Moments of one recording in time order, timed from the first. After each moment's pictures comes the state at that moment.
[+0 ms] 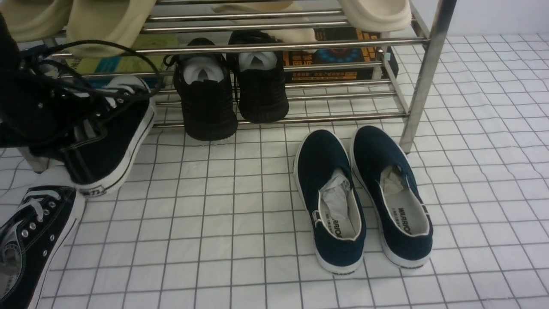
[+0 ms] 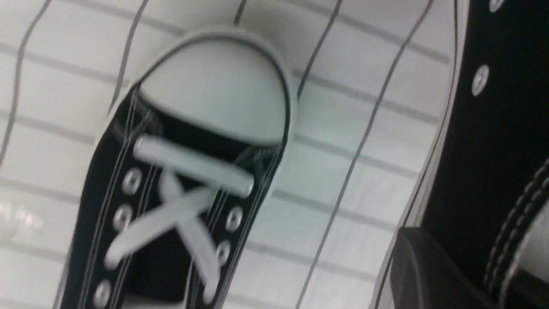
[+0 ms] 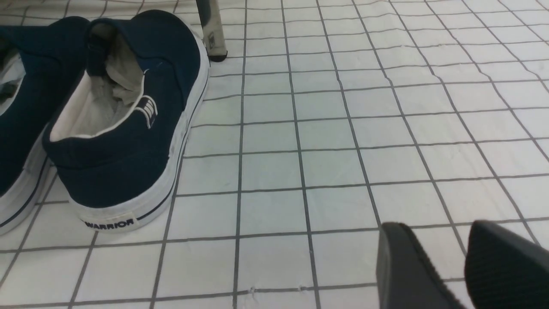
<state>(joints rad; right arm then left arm) 0.01 -0.01 0.01 0.01 0.39 0.07 0.04 1.63 -1.34 -0.02 1.04 -0.30</state>
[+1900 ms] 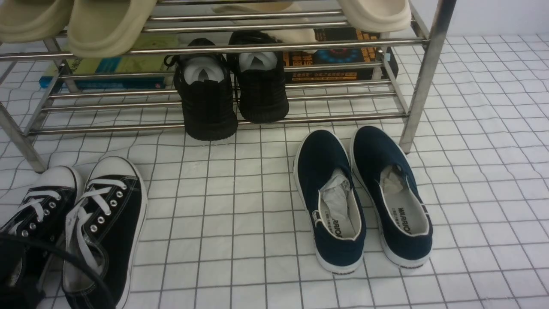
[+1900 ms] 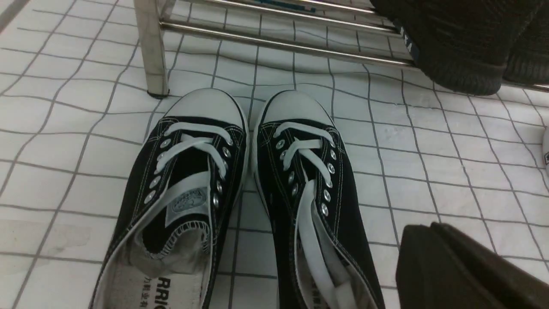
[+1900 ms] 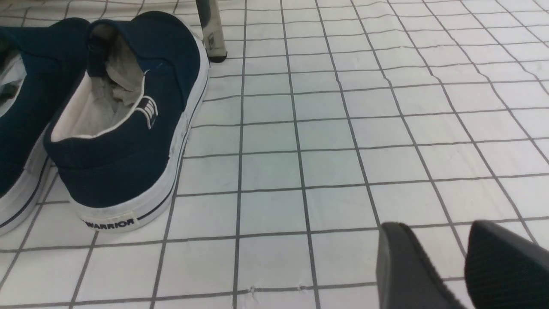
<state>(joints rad) 0.01 -0.01 0.01 0.01 0.39 0.07 0.04 0.33 -0.30 -0.16 0.42 0.01</state>
